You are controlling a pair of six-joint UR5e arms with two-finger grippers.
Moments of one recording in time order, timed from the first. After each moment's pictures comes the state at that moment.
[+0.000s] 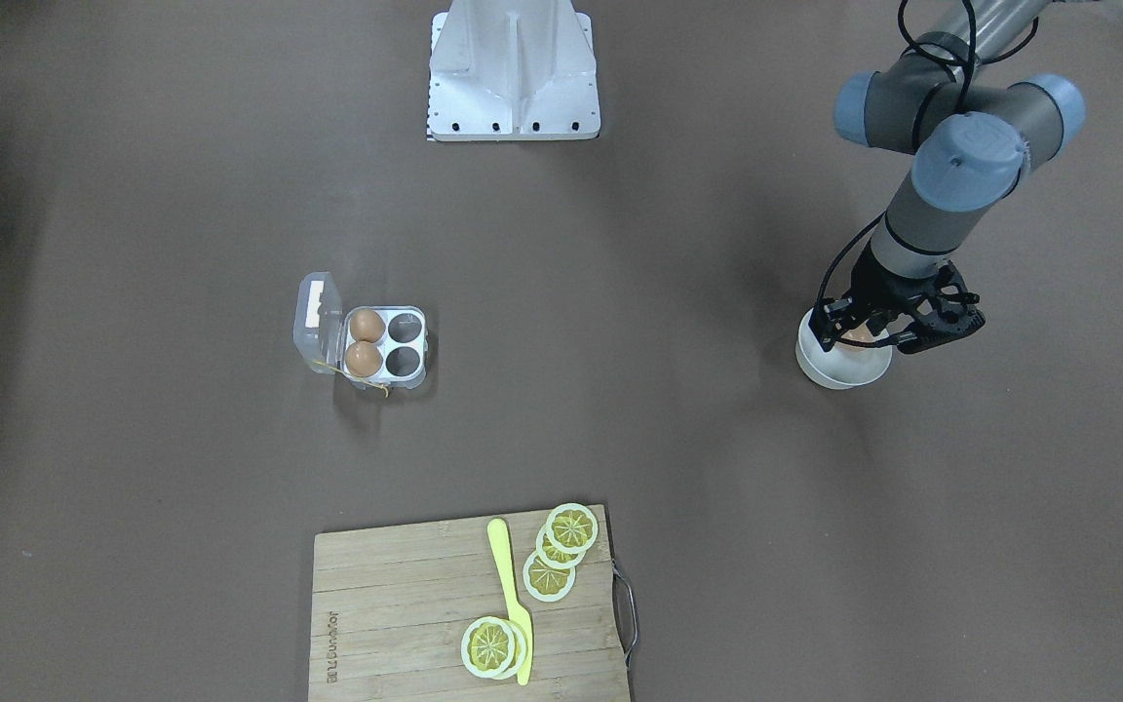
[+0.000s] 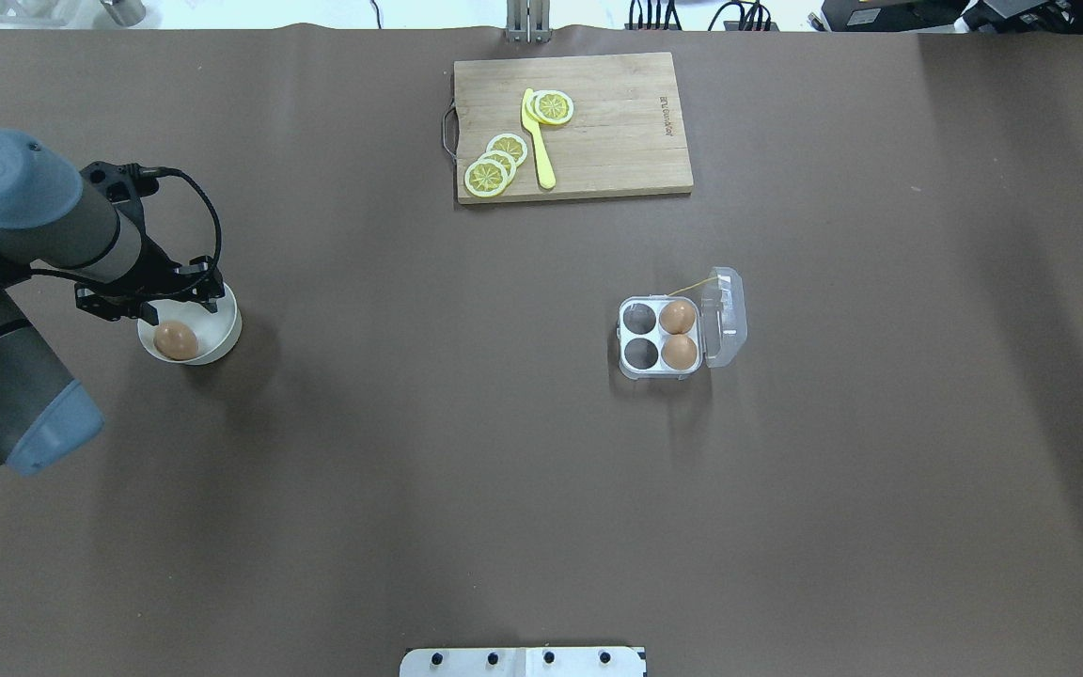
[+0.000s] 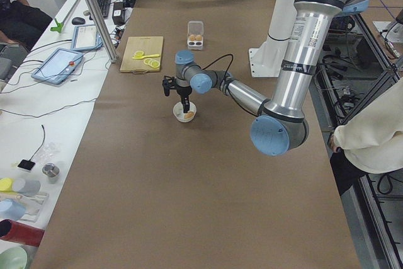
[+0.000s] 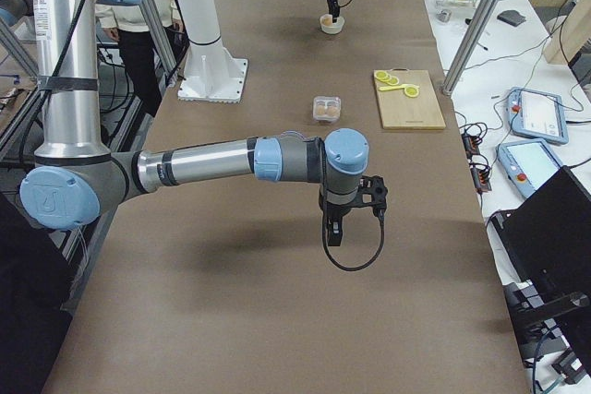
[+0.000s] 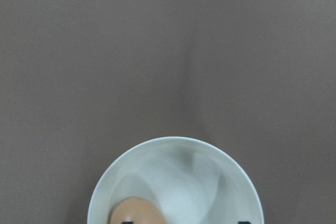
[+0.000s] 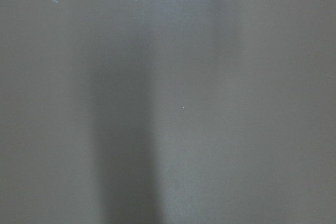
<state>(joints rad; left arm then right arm) -0.81 -1.82 -1.73 -1.77 -2.00 -1.20 1.57 -1.59 1.78 -1.75 2.37 -0.02</state>
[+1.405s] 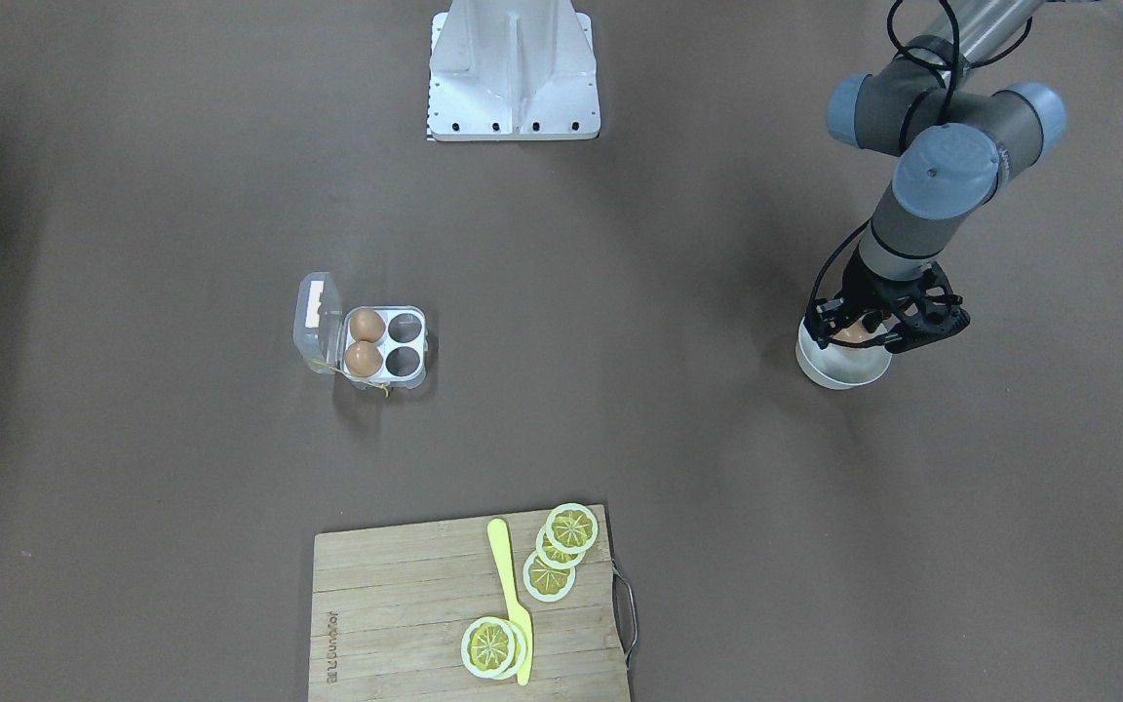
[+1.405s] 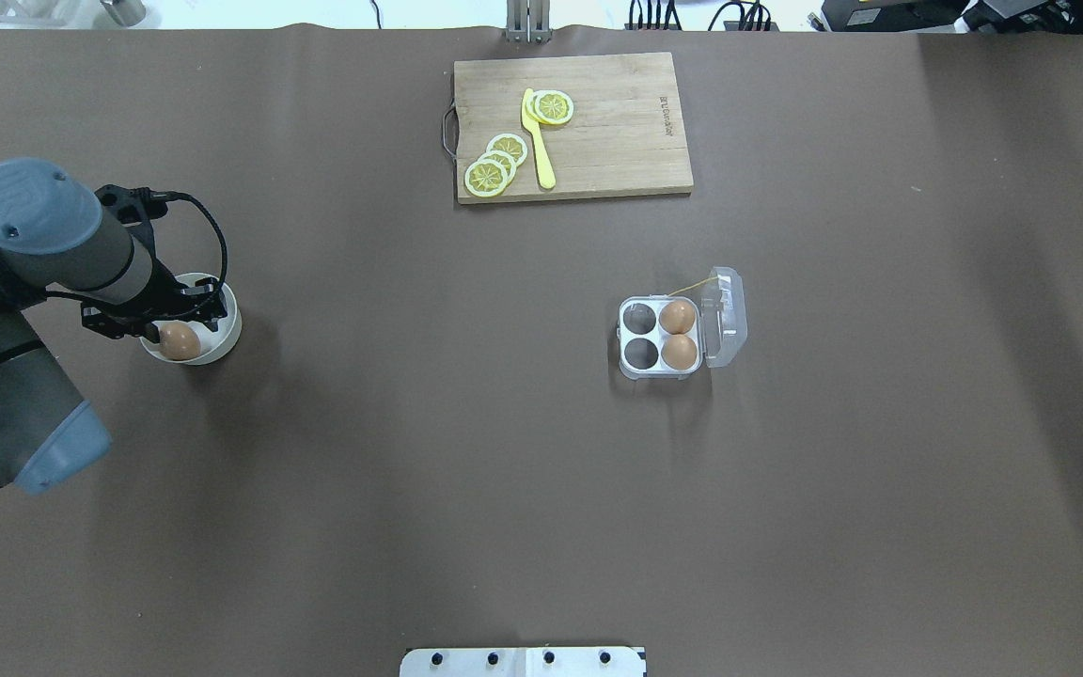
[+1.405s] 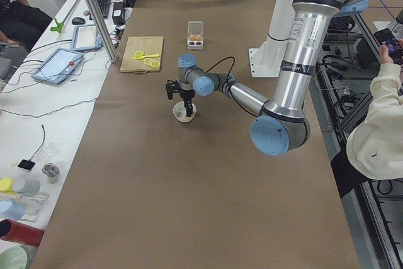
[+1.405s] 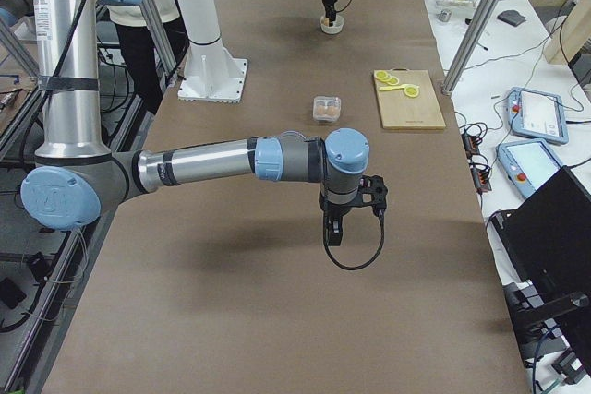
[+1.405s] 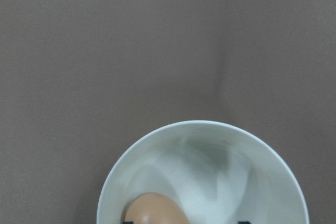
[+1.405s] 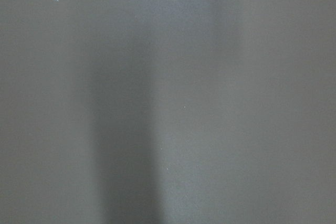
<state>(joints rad) -0.77 -1.81 -1.72 -1.76 -1.98 -1.20 1.56 -1.59 1.78 -1.75 2.37 -0.02</state>
